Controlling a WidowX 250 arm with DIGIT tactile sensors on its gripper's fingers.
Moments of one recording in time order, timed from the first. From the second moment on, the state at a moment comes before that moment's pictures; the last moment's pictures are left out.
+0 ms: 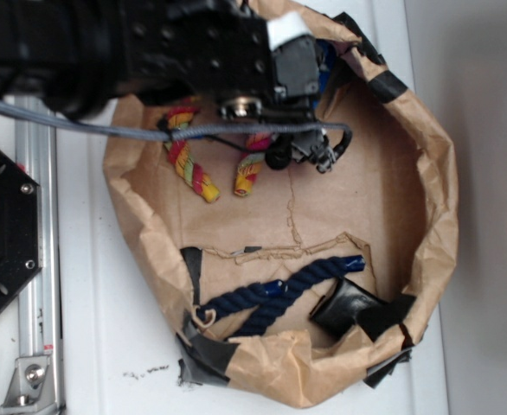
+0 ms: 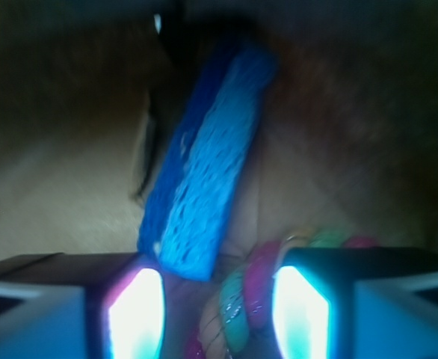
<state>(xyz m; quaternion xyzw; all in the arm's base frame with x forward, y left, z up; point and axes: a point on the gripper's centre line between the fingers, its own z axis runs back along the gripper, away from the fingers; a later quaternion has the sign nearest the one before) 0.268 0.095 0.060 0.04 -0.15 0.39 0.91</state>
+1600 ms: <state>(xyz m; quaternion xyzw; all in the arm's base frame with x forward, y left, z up) 0.280 0.100 0.026 0.06 -0.13 0.38 0.91</state>
